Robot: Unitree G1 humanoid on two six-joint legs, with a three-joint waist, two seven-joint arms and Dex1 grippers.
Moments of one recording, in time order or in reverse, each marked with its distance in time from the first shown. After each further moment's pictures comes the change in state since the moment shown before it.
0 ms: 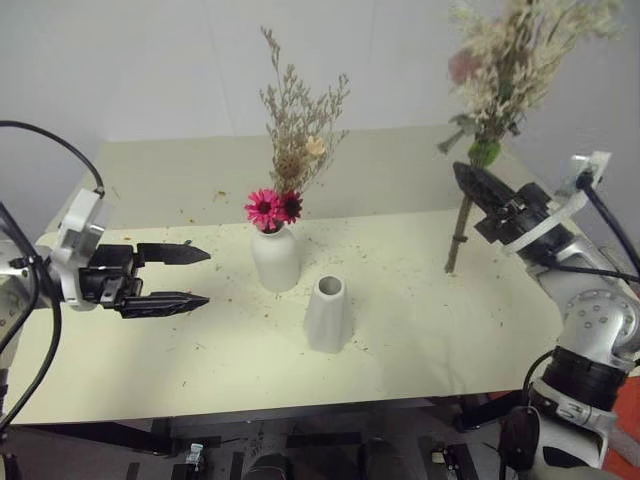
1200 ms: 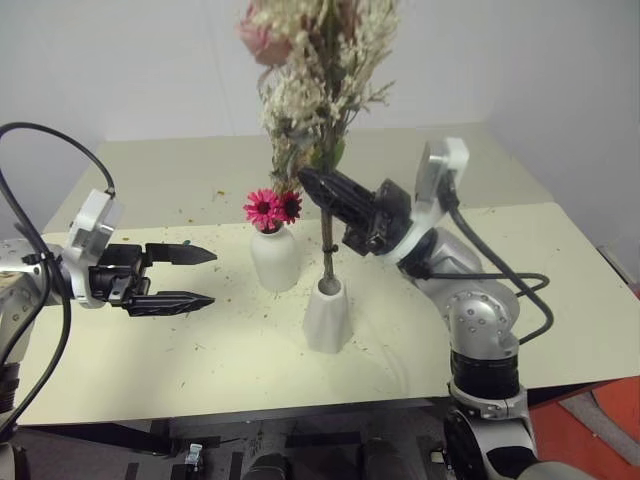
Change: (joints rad) left arm -0.027 -0.019 -0.035 0.030 0.020 -0.015 -0.019; right arm -0.036 0.224 0.483 -0.065 0.023 -0.231 -0.007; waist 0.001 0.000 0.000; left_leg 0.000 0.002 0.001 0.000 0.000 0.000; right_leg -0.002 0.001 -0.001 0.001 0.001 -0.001
